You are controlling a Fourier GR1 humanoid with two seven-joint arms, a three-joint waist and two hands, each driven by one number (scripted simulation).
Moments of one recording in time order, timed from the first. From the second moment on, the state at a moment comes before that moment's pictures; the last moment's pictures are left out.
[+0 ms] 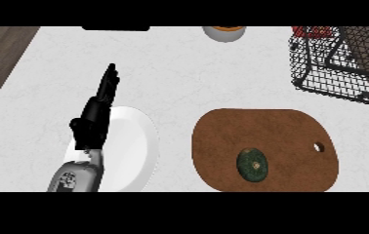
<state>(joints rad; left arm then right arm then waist) -0.17 0.03 -0.09 -1.56 -0.16 0.18 0.07 -1.02 -0.60 -0.47 -0.80 1.14 0.19 0.47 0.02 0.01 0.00</state>
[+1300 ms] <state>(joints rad) -0.10 0.04 -0.05 -1.57 -0.16 0.18 0.04 -0.63 -0.79 -1.06 -1.02 0.61 0.16 0.38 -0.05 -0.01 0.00</state>
